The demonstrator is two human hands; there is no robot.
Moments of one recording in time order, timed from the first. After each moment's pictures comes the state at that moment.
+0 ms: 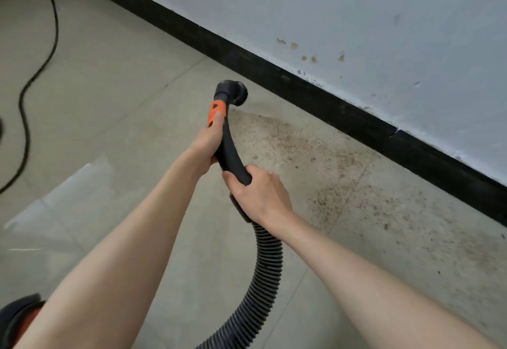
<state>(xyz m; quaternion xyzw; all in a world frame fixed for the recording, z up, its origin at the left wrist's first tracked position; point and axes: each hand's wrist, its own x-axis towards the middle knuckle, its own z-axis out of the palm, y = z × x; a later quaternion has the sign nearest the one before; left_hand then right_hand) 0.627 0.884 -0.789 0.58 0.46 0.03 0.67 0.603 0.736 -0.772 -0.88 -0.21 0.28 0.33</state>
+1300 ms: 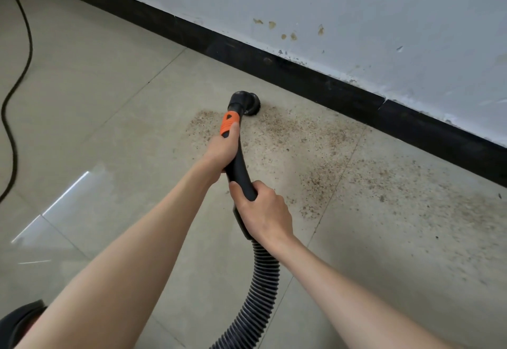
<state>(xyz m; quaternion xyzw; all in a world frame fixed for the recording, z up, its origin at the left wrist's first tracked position) 0.623 0.838 -0.809 0.69 0.45 -0.06 0.56 0.568 0.701 -0.794 -0.86 -0.08 0.30 0.40</state>
